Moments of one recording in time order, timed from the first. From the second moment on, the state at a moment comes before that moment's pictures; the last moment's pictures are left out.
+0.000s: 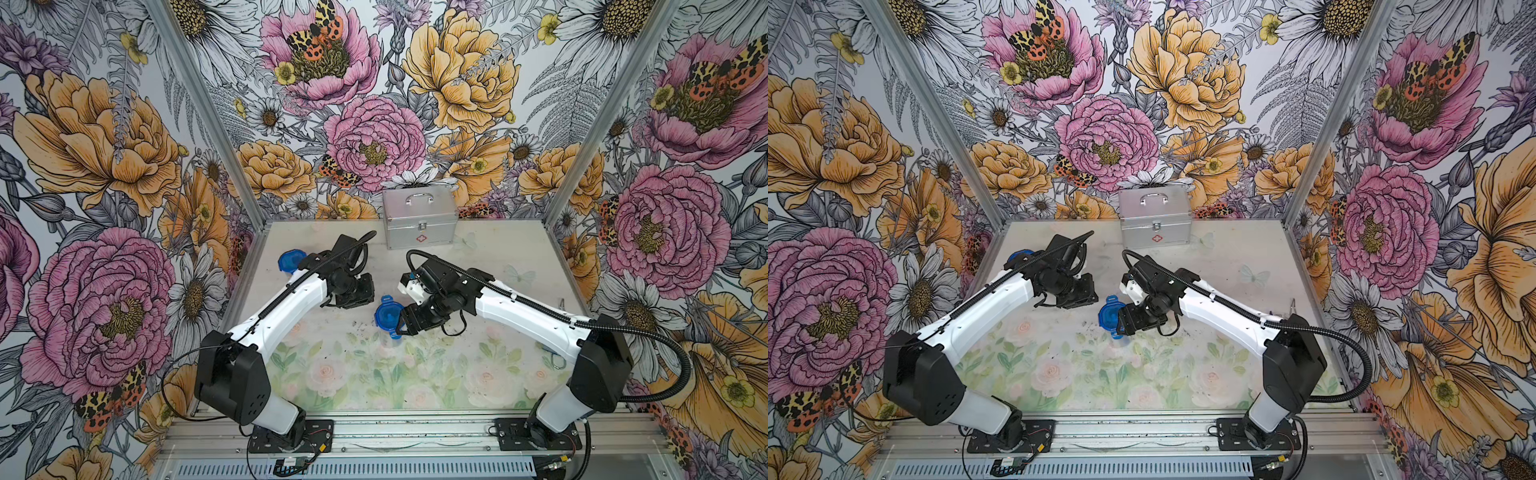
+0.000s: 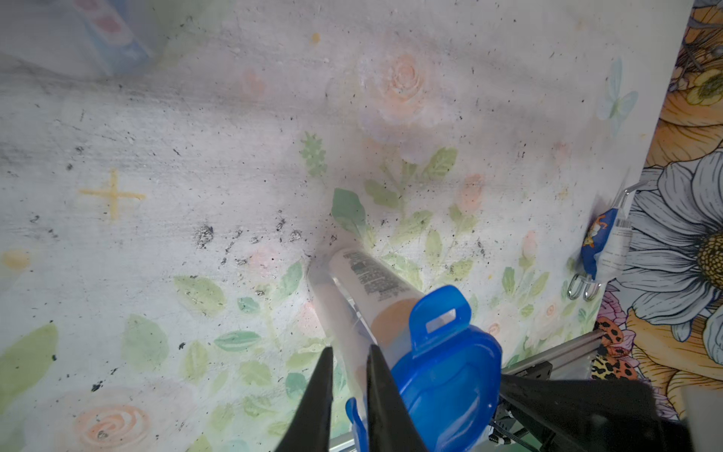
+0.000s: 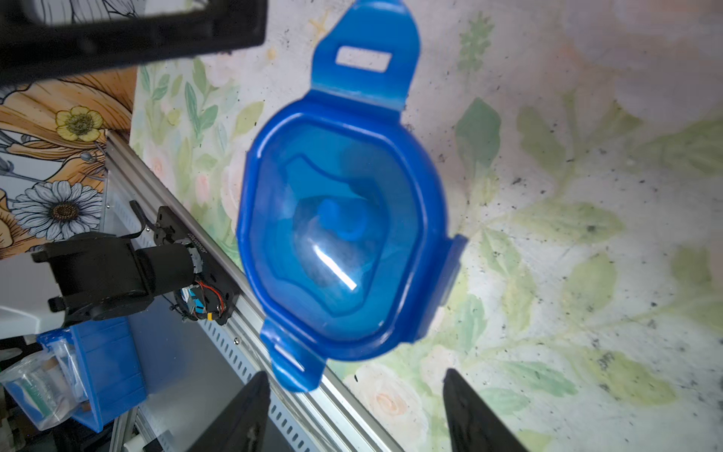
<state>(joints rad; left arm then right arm) -0.45 1.50 1.29 -0.99 0.24 -0.62 0.78 1.62 1.34 -0.87 -0.41 0.39</state>
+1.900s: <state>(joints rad) -0.55 1.62 1.47 -1.09 0.24 -0.52 0.62 1.64 1.28 -0.89 -0.39 0.40</state>
